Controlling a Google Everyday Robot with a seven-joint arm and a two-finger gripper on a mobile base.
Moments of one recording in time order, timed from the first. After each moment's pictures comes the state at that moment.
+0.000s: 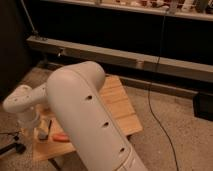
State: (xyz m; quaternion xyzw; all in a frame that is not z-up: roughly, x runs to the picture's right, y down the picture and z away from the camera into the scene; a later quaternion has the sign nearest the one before) arm -0.387 0.233 0.779 -0.32 0.24 0.62 0.68
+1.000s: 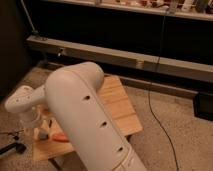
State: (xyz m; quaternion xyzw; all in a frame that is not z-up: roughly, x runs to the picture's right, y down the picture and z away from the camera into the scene) arm -0.370 0.242 0.795 -0.31 0.26 0.62 0.67
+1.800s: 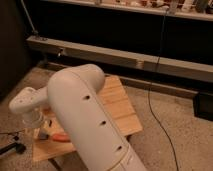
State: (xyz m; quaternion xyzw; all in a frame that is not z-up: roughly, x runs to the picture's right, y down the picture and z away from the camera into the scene) arm -0.373 0.252 0.811 -0.32 0.26 0.61 0.67
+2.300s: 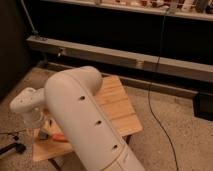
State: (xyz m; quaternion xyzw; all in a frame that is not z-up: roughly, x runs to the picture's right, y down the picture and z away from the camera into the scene) arm -0.369 0.257 0.825 -0.32 0.28 0.61 0.67
